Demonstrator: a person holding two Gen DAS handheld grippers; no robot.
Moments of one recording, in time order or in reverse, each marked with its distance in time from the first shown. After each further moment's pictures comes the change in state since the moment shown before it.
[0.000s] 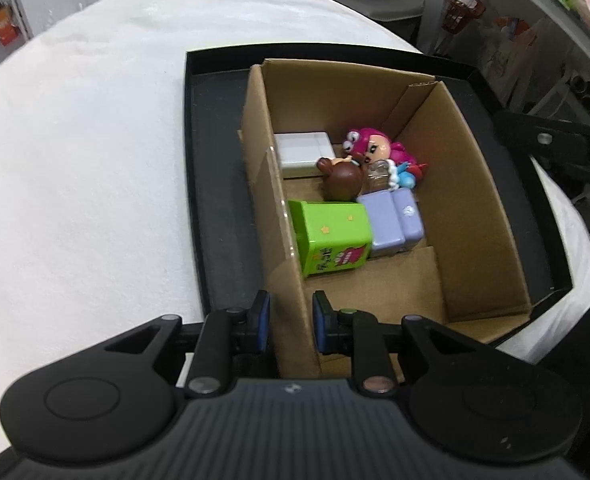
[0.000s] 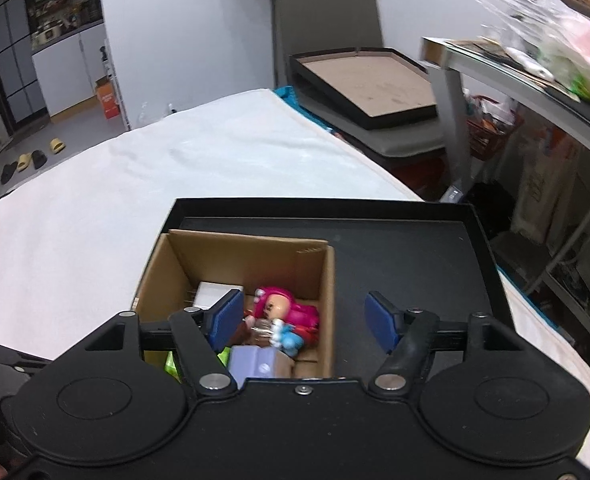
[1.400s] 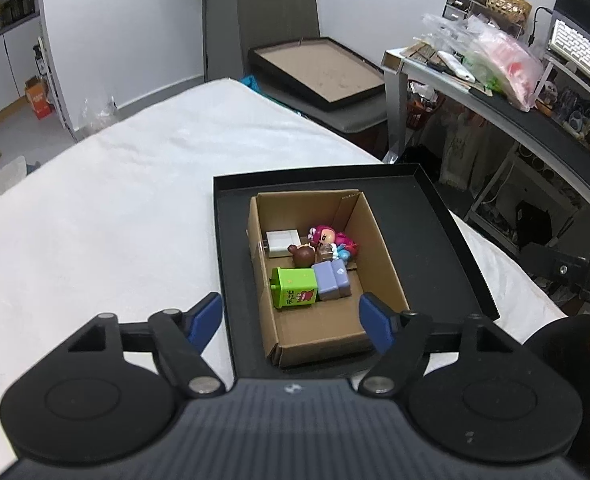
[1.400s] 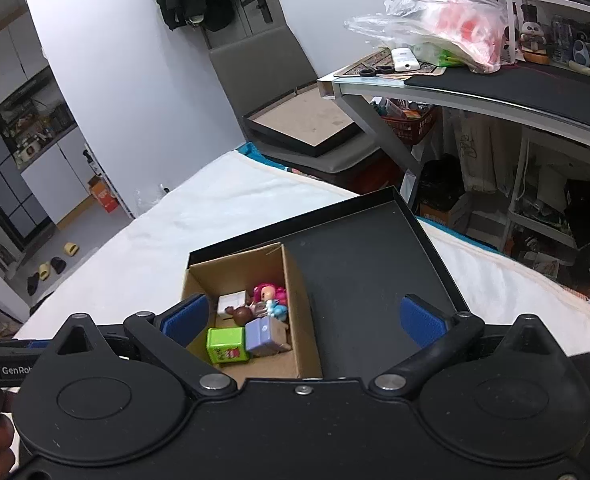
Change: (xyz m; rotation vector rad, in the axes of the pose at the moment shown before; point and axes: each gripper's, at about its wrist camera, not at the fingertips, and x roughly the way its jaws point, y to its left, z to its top) left arm -0.184 -0.039 -0.047 0.011 -0.309 0.036; right arm -0.144 -0.066 -0.042 0.303 -0.119 0.075
